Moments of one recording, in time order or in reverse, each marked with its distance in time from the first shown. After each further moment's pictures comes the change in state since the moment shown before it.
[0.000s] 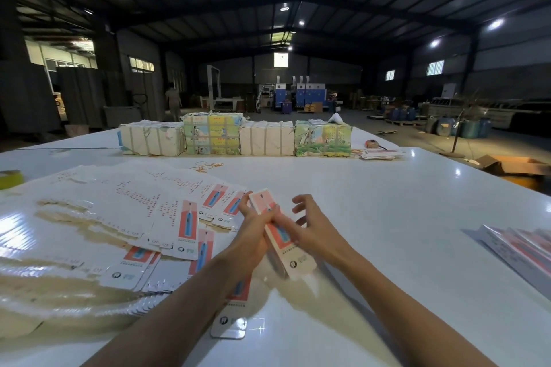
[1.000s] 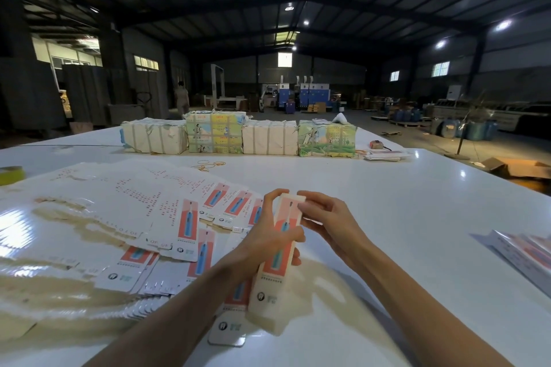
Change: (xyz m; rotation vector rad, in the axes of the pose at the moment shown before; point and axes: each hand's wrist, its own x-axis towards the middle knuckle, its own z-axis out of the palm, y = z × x) left_hand -0.003 -0.001 -0.010 0.645 -0.355 0.126; right_hand 0.007 0.001 -0.025 0.674 0.001 0.037
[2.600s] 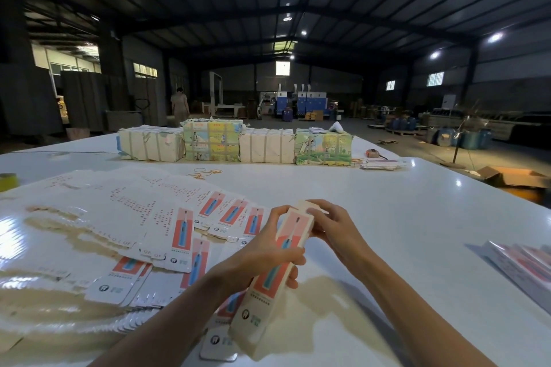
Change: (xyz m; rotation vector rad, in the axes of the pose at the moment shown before) left_hand -0.010 0.012 0.002 0.111 -0.164 -0.090; right_hand 0.000 -0.005 -0.012 -0.189 0.057 -0.090
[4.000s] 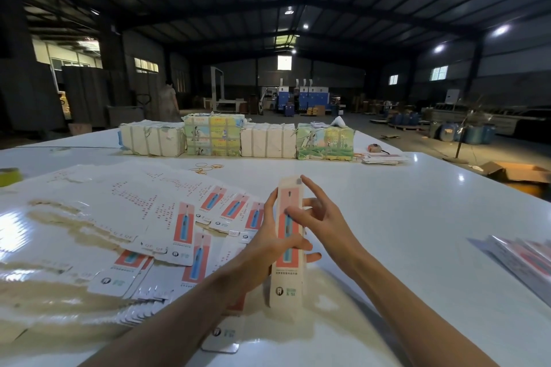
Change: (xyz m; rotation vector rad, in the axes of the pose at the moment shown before) left_hand 0.024 -0.014 0.016 -0.110 0.254 0.100; right_hand -0.005 -0.001 0.020 -0.069 -0.035 -0.082
